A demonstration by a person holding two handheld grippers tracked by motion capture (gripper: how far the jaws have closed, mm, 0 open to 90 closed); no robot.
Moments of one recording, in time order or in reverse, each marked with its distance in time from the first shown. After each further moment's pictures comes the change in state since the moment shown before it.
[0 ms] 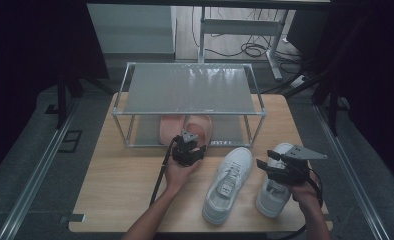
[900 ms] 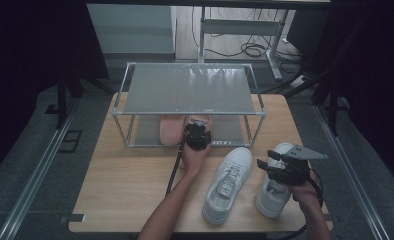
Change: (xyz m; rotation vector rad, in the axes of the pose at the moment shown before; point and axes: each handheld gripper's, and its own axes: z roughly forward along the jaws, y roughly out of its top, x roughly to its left) left arm 0.002 0.035 0.075 -0.011 0.143 -0.137; right arm -0.002 -0.001 0.000 -0.003 0.004 0.011
